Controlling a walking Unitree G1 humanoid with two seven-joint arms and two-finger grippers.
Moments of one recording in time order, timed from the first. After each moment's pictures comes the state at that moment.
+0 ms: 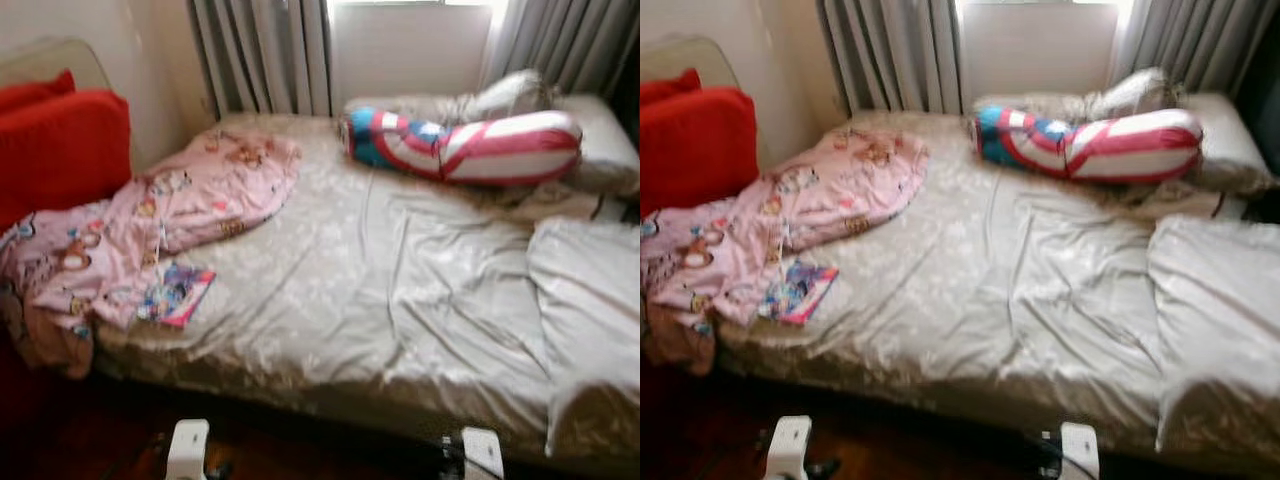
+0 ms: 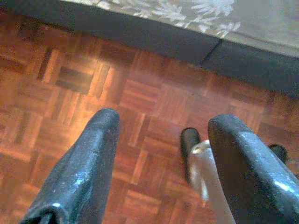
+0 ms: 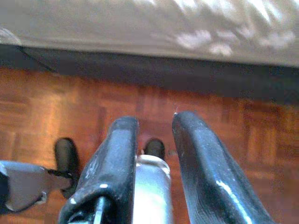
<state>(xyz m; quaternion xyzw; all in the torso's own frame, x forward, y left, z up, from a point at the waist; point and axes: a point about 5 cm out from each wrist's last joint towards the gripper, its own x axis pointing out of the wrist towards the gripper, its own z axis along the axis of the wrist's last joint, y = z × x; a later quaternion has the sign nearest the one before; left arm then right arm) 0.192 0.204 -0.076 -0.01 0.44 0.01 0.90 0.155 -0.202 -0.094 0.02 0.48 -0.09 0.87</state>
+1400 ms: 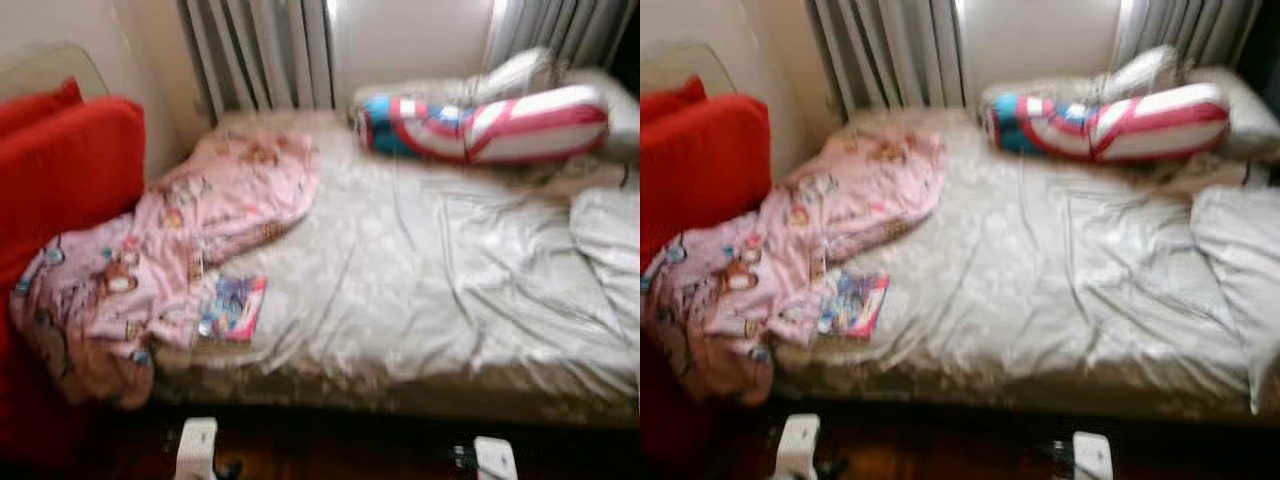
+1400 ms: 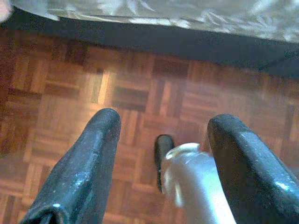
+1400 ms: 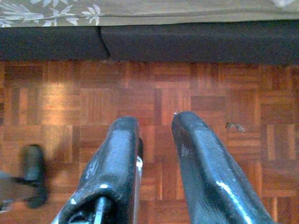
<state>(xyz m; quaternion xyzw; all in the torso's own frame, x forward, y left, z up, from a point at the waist) 0.201 0.201 -0.072 -0.01 0.43 0.01 0.90 0.159 -0.208 -0.092 0.01 0.48 -0.09 0.87</state>
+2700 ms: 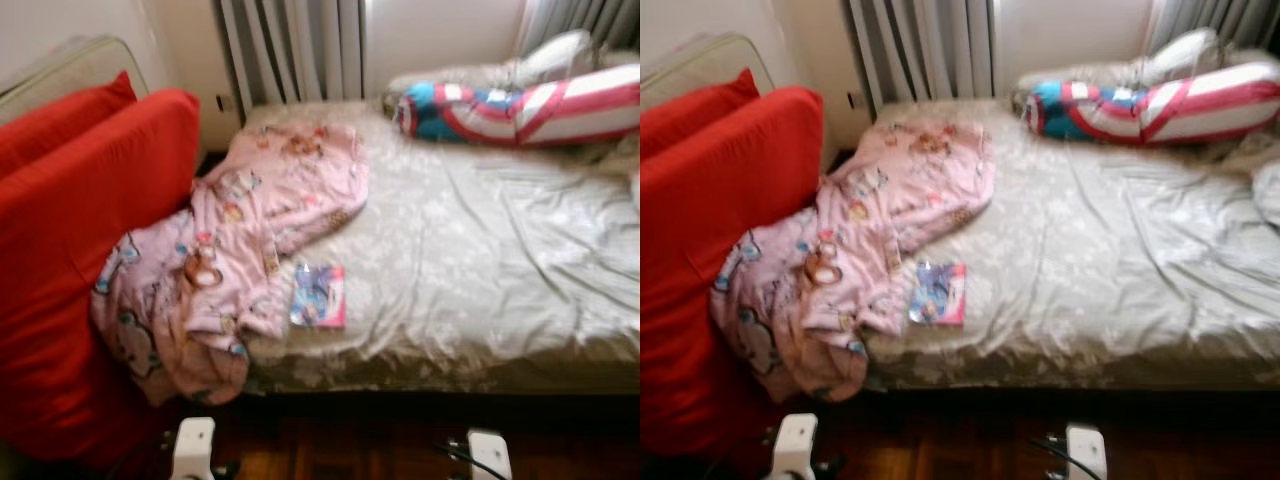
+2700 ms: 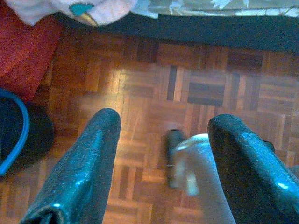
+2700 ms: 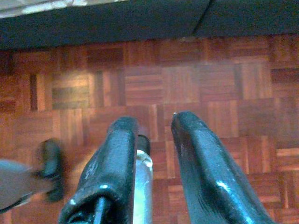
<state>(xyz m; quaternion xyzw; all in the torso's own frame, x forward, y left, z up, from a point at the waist) 0.196 0.202 -0.074 -0.02 0.44 0.01 0.90 0.161 -0.206 -0.092 0.02 0.48 -0.08 0.87</state>
